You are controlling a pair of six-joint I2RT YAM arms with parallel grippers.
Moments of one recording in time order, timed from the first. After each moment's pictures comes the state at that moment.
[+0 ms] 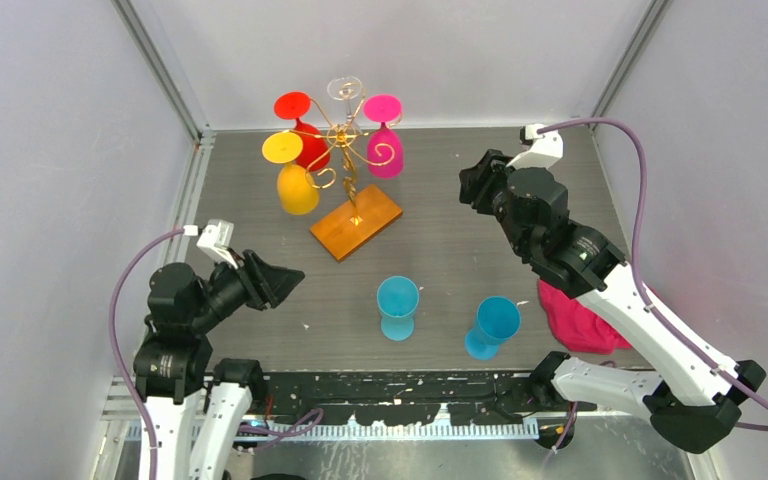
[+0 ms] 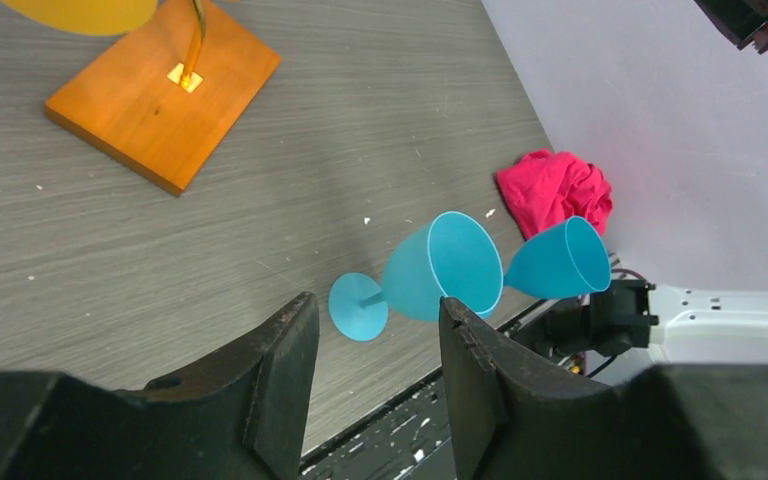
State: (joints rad) left arm -0.06 0.41 0.85 -0.71 0.59 -0.47; right arm 0.74 1.04 1.27 -0.45 0.57 0.51
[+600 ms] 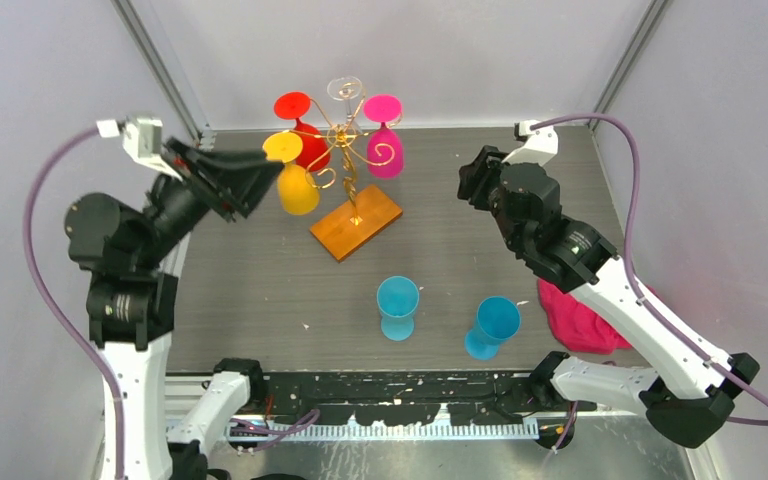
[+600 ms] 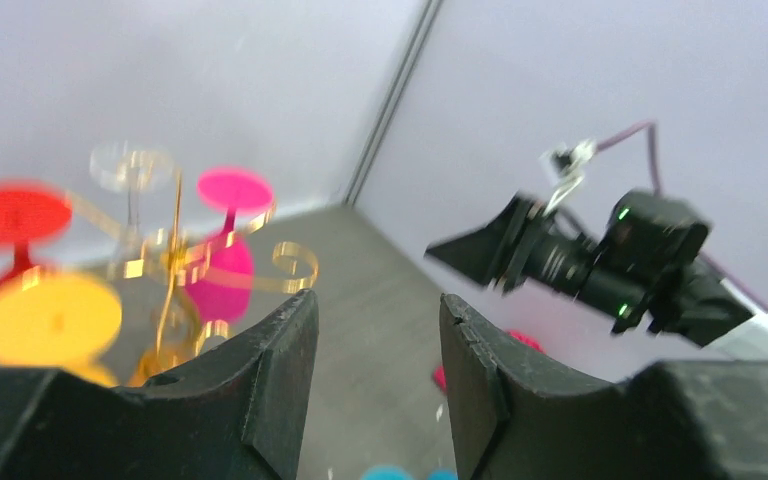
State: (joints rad) left arm -0.07 0.85 1.45 -0.30 0.65 -0.56; right arm 0.74 1.08 1.28 -0.44 0.61 0.48
